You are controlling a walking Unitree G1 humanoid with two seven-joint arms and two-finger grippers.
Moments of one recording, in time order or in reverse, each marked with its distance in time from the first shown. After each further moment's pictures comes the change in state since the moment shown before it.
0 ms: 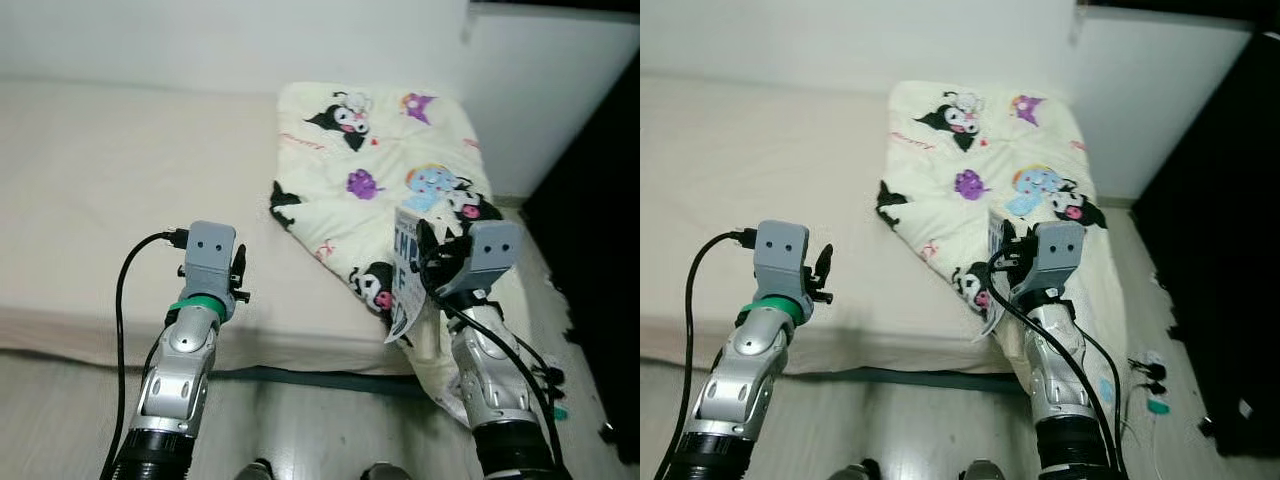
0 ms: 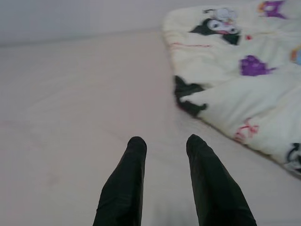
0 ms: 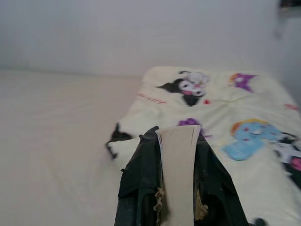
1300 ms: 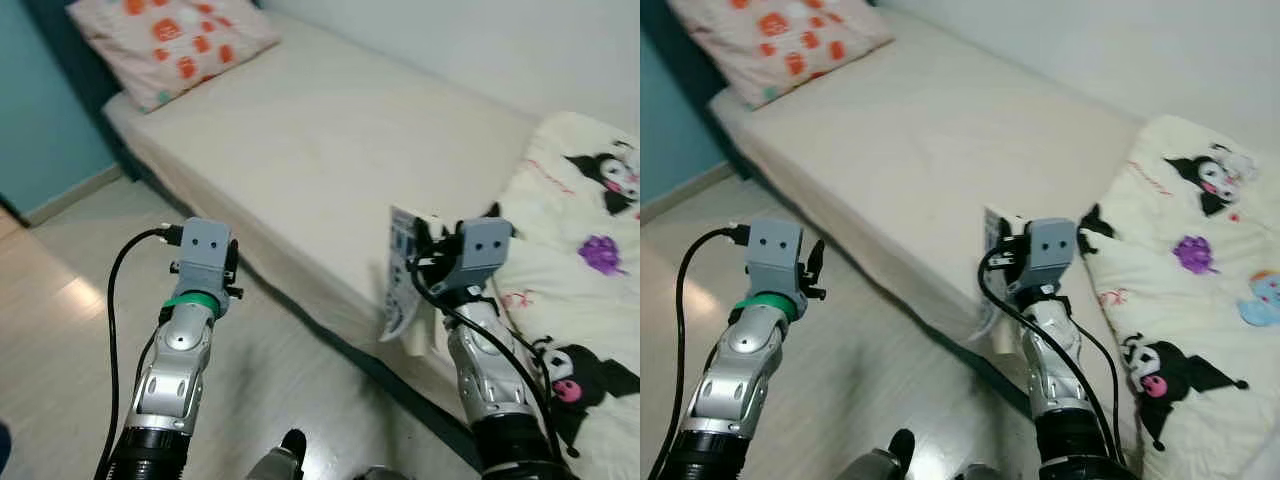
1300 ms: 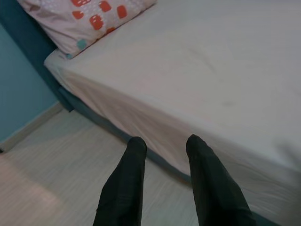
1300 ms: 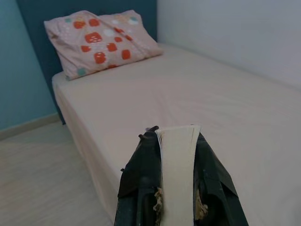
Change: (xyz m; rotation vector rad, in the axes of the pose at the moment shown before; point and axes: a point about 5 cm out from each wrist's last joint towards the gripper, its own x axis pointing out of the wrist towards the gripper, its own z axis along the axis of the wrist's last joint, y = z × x) left arm 0.001 -0.003 0.001 0.014 -0.013 -0.003; right arm 0.004 0.002 -0.001 -0.039 0.002 0.006
